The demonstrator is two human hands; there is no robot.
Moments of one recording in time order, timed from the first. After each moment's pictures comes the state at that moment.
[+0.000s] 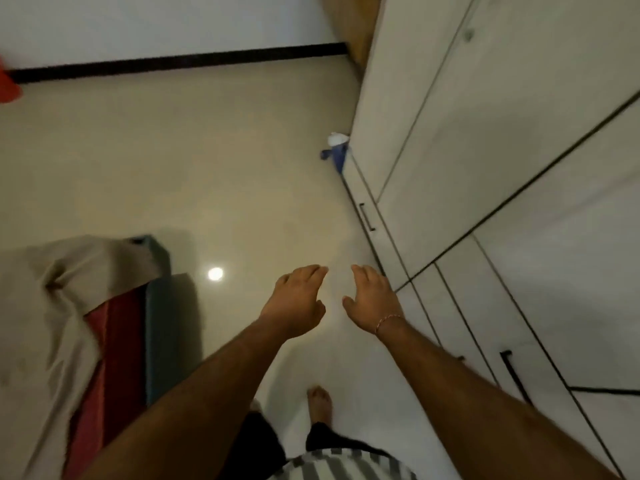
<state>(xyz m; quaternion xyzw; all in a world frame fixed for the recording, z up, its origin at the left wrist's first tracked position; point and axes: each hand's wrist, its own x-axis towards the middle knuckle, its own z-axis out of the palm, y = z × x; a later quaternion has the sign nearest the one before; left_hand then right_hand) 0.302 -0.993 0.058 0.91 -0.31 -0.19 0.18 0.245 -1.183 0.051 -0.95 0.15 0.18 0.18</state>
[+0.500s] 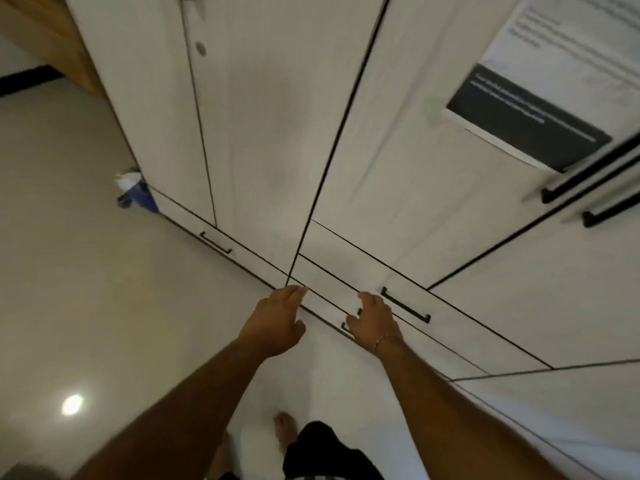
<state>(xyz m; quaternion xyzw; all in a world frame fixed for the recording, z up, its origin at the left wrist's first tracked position) 0.327 -1.175 0.063 0.72 -0.62 -0.27 0.16 0.119 -1.292 0.070 -0.75 0.60 0.10 0.26</state>
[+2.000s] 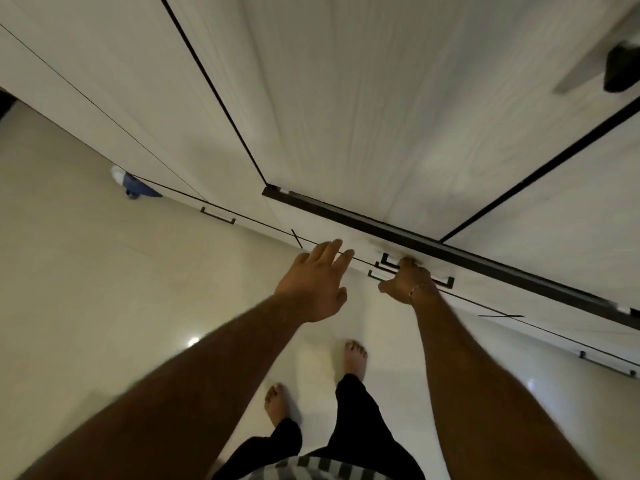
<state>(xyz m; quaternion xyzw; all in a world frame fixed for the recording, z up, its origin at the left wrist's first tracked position) 0.223 -1.343 0.032 0.63 -0.74 -0.22 -0.09 0.010 -1.436 -0.072 -0.62 0.66 0.21 0.38</state>
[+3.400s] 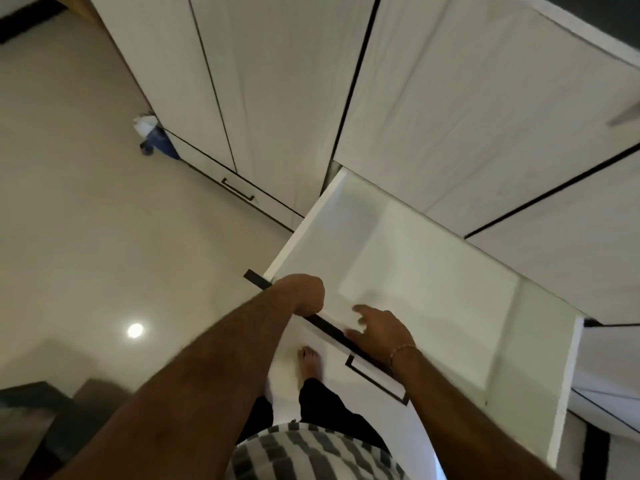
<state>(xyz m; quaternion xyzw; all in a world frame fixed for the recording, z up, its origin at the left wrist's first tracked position) 0.305 -1.193 0.030 0.66 -0.60 -0.43 -0.15 0.083 -1.210 0.014 -0.77 0.52 0.23 0.31</state>
